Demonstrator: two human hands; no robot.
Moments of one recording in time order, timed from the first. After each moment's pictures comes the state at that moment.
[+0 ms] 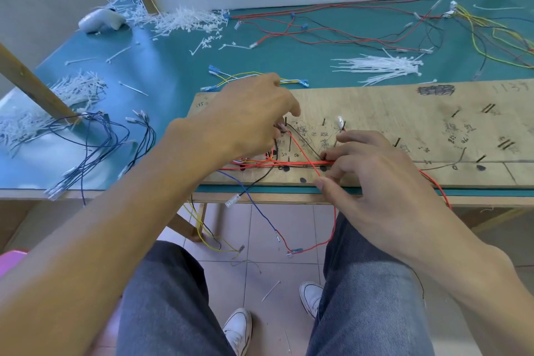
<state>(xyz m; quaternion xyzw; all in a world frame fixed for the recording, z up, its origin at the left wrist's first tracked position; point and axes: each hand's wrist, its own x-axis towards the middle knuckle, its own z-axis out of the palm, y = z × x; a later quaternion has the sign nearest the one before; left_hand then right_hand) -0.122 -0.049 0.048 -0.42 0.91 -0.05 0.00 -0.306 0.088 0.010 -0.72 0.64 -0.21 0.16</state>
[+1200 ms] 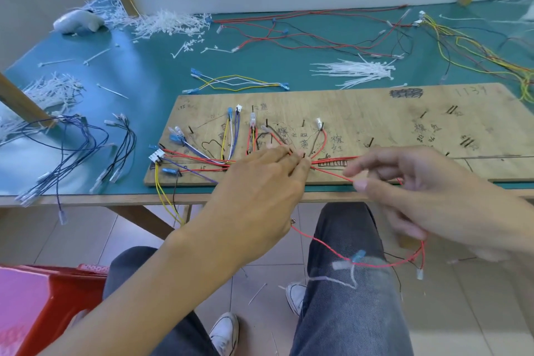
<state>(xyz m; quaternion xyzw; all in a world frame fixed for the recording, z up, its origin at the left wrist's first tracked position) -0.134 0.055 0.004 -0.37 0.93 -0.09 -0.01 -0.375 0.112 0.021 -0.58 0.59 -0.32 0.47</state>
